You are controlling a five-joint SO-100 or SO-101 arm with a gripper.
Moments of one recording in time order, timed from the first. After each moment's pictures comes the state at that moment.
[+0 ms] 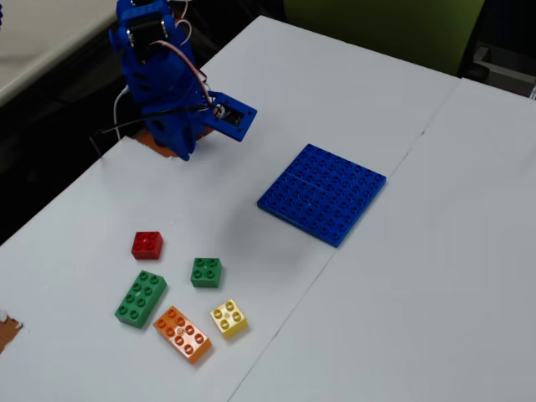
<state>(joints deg) 37.8 101.9 82.3 99.3 -149.8</state>
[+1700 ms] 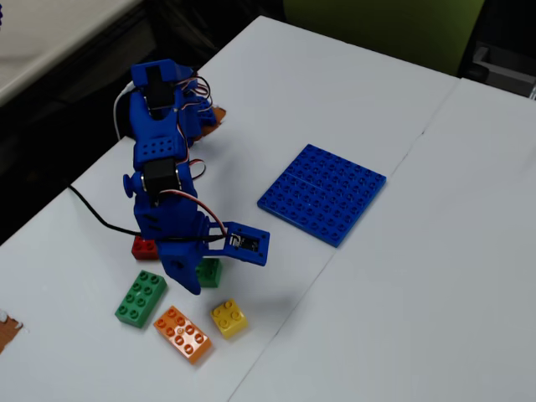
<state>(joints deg) 42.2 43.3 36.1 76.7 -165.0</state>
